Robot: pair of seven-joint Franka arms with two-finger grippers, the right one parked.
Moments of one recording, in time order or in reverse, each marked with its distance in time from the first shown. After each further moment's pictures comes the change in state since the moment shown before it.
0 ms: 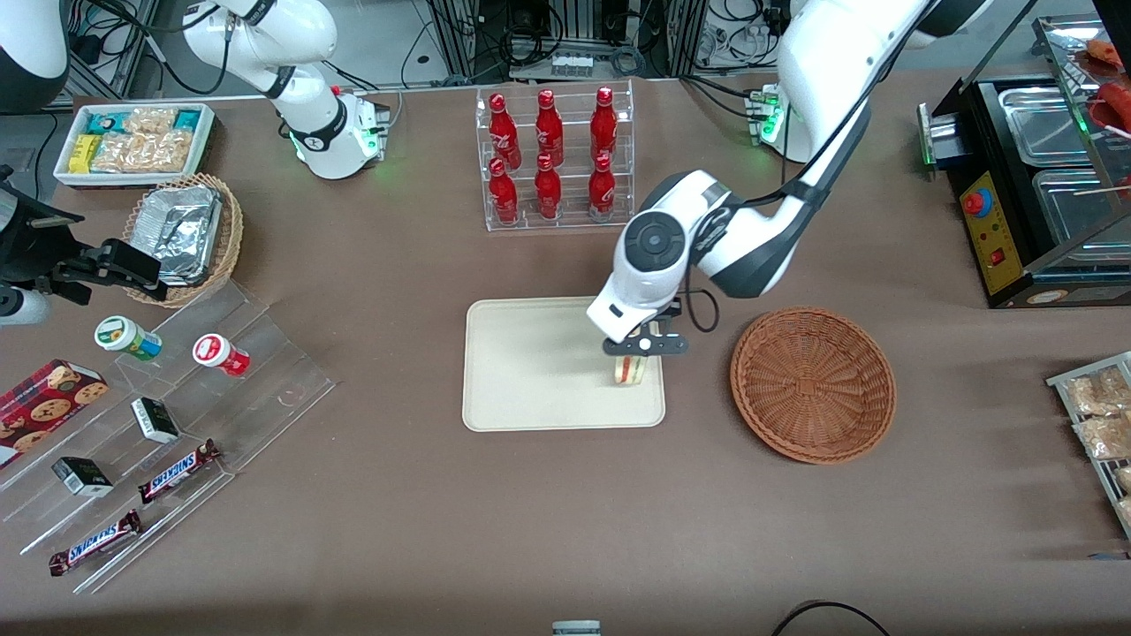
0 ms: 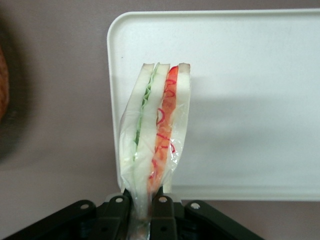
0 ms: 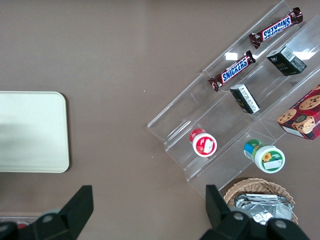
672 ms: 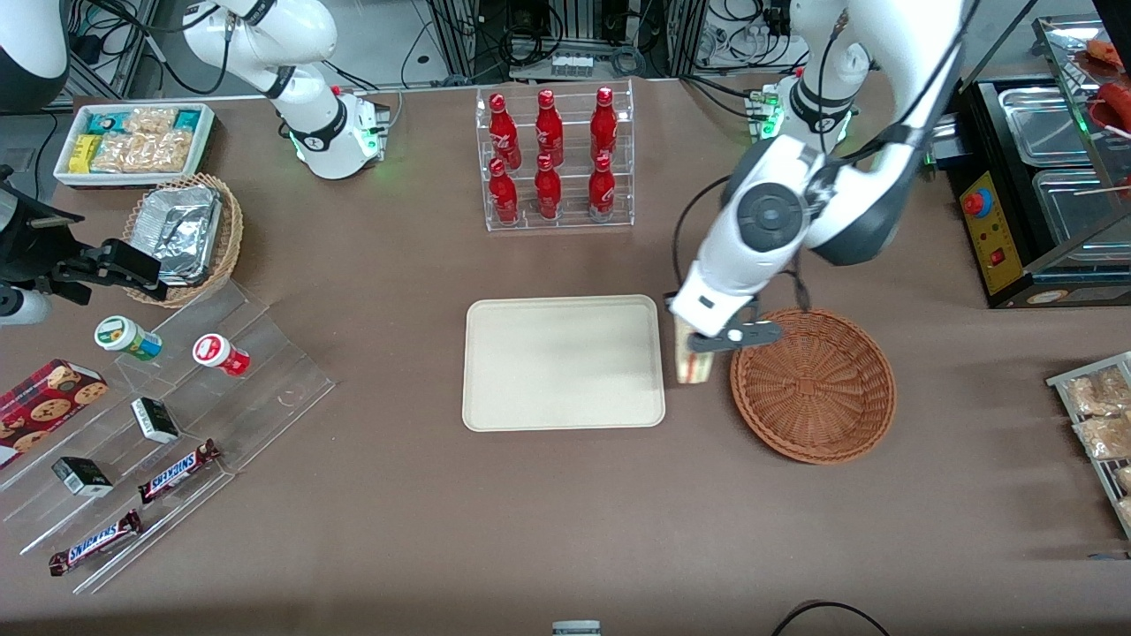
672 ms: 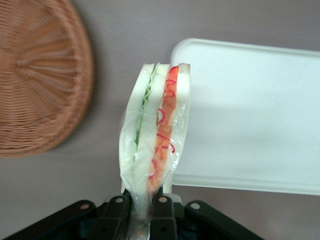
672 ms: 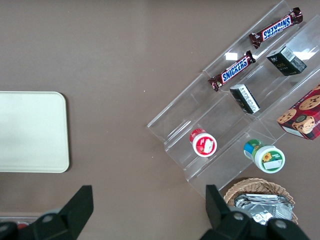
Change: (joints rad) arm 0.143 -0.238 0.000 -0.168 -0.146 -0.015 0.126
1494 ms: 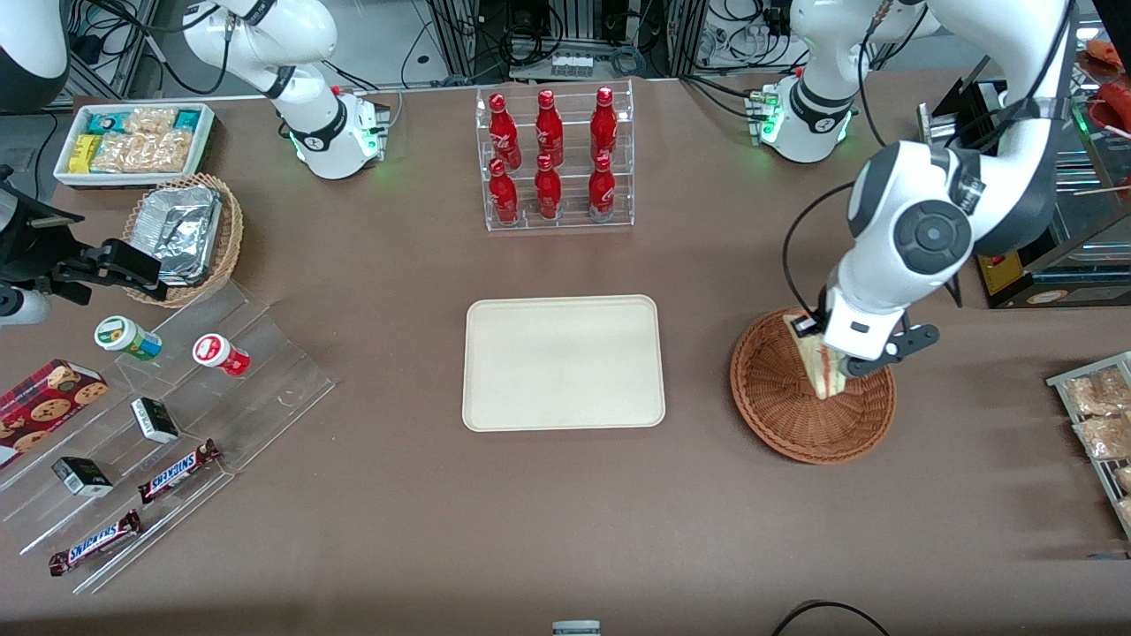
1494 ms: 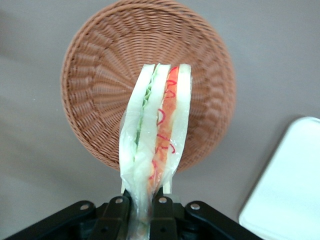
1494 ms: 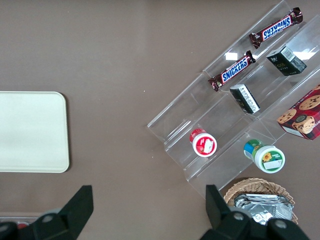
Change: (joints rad) arm 0.158 -0.151 0.128 -0.067 0.057 -0.114 -0.003
